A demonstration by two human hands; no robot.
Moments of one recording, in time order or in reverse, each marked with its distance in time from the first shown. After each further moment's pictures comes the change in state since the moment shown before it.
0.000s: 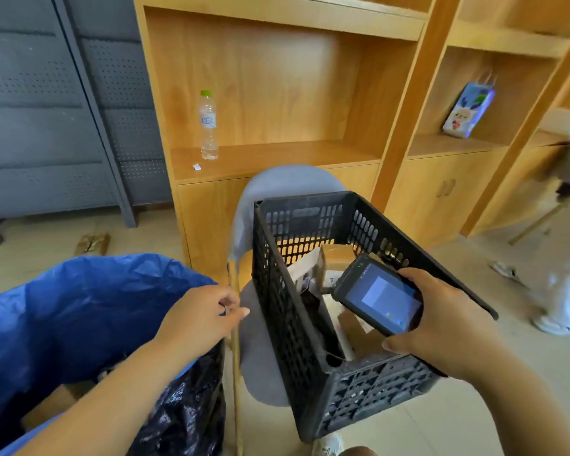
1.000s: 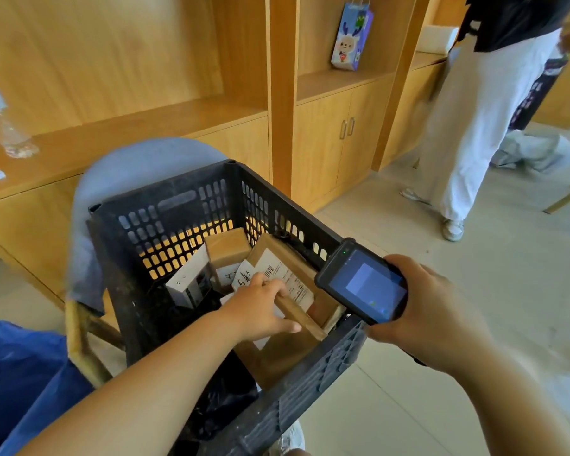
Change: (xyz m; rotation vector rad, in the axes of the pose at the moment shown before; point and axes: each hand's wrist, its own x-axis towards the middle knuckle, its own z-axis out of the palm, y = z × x) left_hand 0.146 0.157 0.224 0.302 -0.689 0.323; right_hand 0.017 0.161 0.012 0.115 0.094 0.353
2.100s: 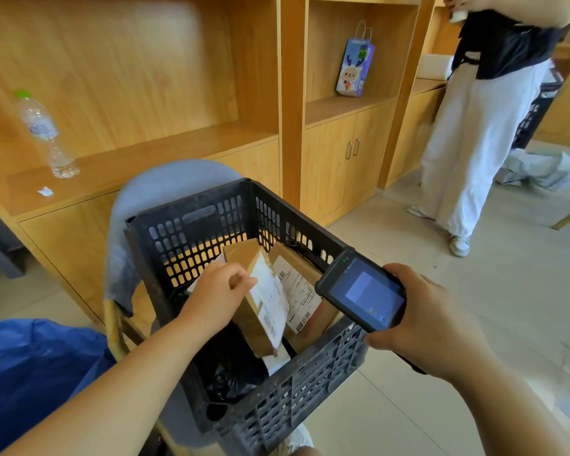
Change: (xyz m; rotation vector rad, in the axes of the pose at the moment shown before) left_hand -0.076 -0.020 -0.038 -0.345 0.540 -0.081; right_hand -0.039 -0.024 -0.016 0.054 -0.019 -0.017
